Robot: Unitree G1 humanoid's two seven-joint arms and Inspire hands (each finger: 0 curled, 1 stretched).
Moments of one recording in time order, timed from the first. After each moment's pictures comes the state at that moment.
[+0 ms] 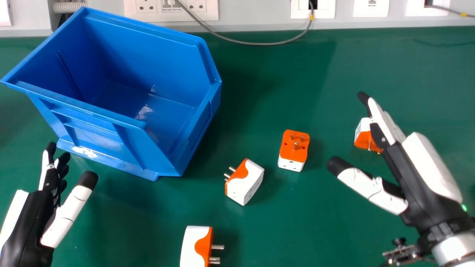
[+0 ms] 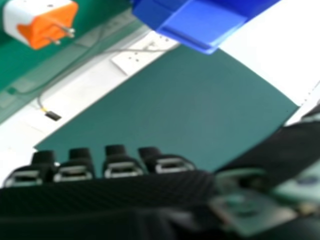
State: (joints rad) left arm 0.36 0.32 0.32 0.10 -0.05 -0.32 -0.21; right arm 0.28 -0.37 -0.04 -0.24 -0.46 -0.23 0.06
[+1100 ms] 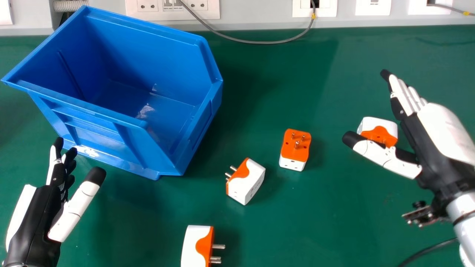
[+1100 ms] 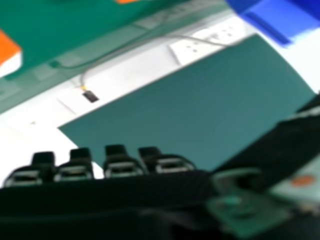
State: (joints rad) left arm 0.35 0.32 0.30 0.09 -0.05 -0.30 -0.21; right arm 0.04 -0.51 -0.04 -0.01 -0.56 -0.13 0.04
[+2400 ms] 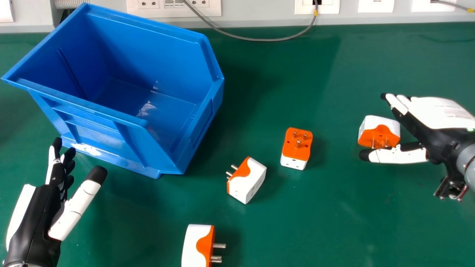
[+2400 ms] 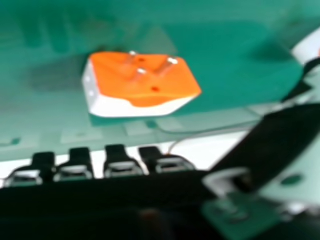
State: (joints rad) left arm 0.34 0.31 0.30 0.09 -0.05 -0.27 -0.20; right arm -0.33 -0.74 0.22 0.39 -0.72 -0.06 0.27
